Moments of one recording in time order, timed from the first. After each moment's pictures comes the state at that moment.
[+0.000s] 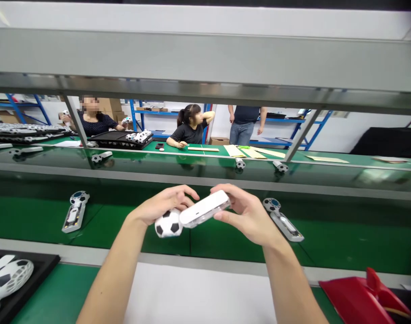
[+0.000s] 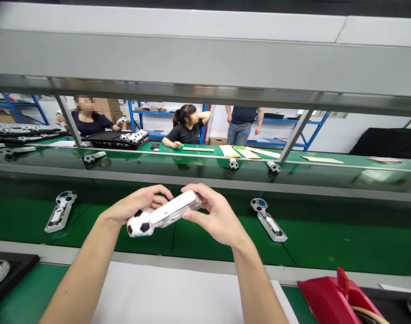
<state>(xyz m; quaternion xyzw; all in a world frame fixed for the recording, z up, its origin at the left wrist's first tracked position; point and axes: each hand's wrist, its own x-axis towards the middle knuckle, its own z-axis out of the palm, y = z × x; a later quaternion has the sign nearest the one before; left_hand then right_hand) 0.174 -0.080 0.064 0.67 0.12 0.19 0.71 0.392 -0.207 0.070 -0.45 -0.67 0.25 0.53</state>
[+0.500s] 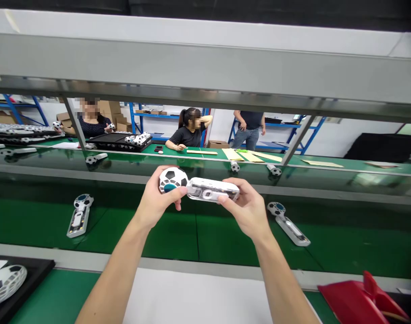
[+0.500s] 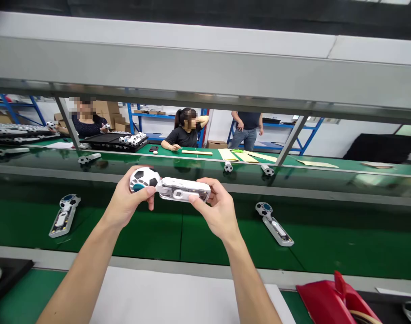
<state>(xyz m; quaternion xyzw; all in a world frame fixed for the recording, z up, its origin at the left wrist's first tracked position) 0.185 -0.099 0.082 0.62 0.18 0.51 0.57 0.393 -0.192 0.062 -0.50 -0.56 0.17 0.64</state>
